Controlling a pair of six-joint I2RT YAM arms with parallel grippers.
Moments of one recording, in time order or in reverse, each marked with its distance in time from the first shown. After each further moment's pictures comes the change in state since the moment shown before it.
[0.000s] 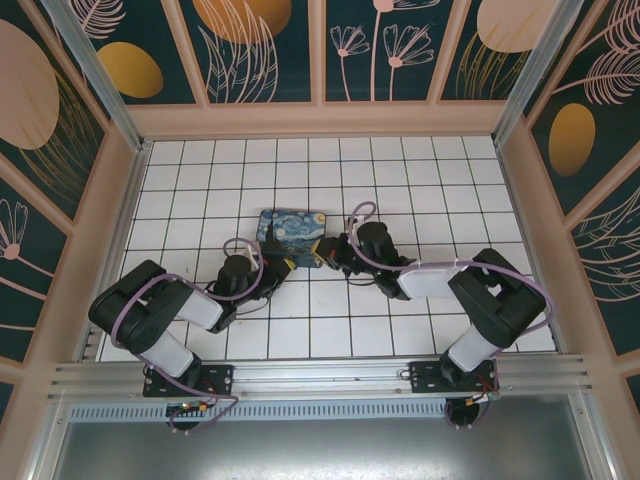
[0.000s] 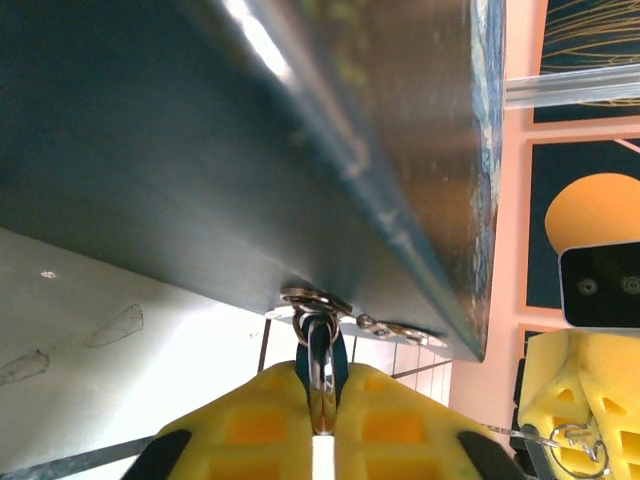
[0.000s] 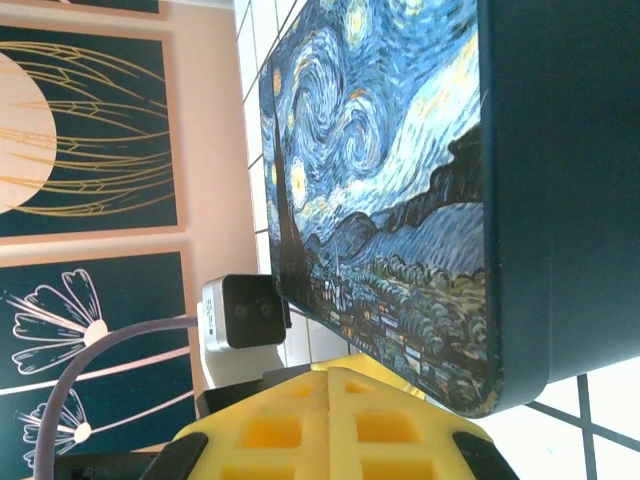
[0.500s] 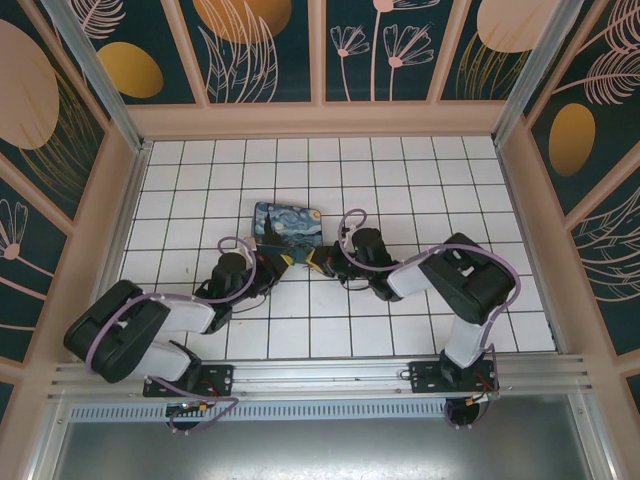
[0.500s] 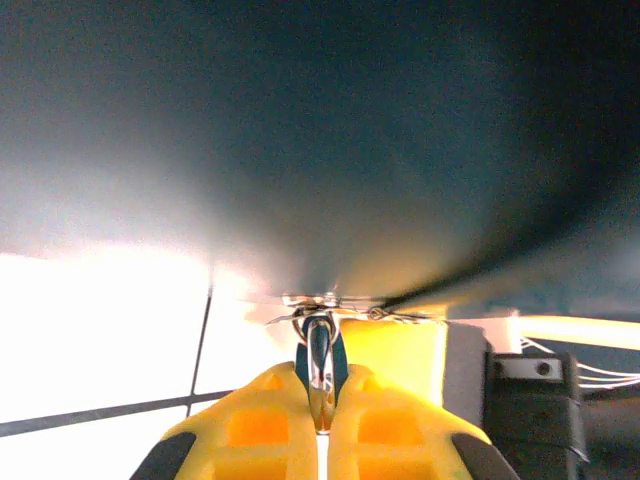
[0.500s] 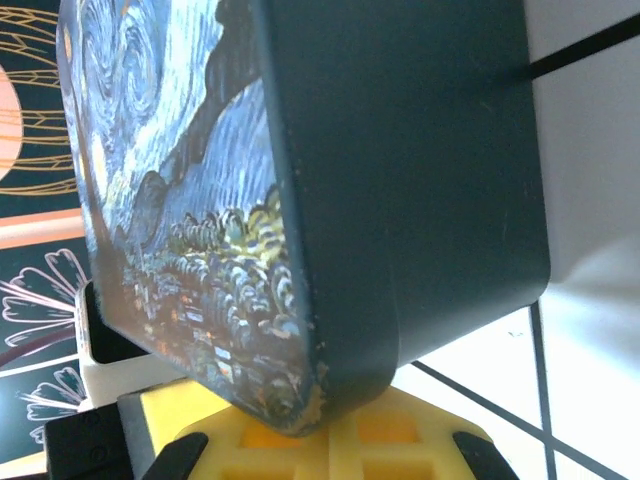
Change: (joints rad) left arm 0.003 -0.150 0.005 -0.120 -0.005 -0.029; right arm -0.011 0.192 -0.015 0.187 -0.107 0.056
